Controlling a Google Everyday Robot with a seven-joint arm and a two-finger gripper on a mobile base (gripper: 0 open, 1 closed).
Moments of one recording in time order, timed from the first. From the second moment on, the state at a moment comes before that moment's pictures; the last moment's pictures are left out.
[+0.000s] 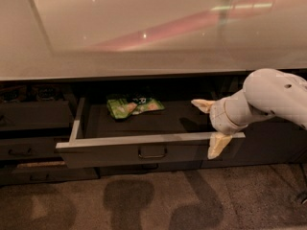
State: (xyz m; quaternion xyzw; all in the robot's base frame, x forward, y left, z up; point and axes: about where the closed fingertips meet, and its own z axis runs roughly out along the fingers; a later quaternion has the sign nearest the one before) arm 0.532 -0.167 0.720 -0.77 0.58 -0.02 0.26
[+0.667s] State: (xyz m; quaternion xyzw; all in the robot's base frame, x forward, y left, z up) arm 0.532 -0.167 0.720 -0.77 0.58 -0.02 0.26
